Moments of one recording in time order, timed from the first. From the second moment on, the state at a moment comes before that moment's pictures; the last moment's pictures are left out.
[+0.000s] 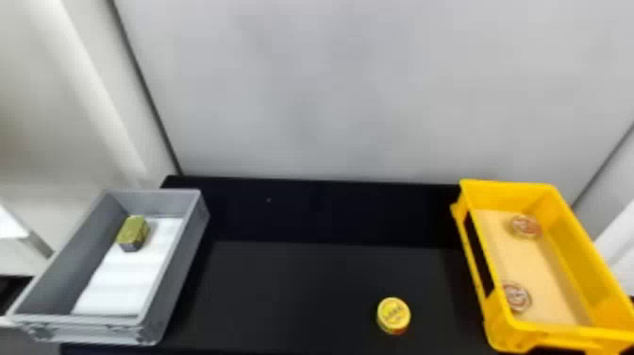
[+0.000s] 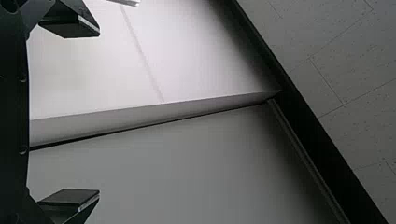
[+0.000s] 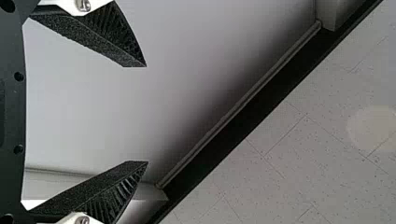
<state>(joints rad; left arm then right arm) -0.18 0.35 0.30 -2.32 0.00 0.24 0.20 -0.65 -0.46 0.08 -2.38 0.39 0.56 -0.10</state>
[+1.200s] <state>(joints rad) -0.19 0.33 0.25 -2.31 0.01 0.27 0.20 -0.57 -0.28 0.06 -2.09 -0.08 1.40 0.31</state>
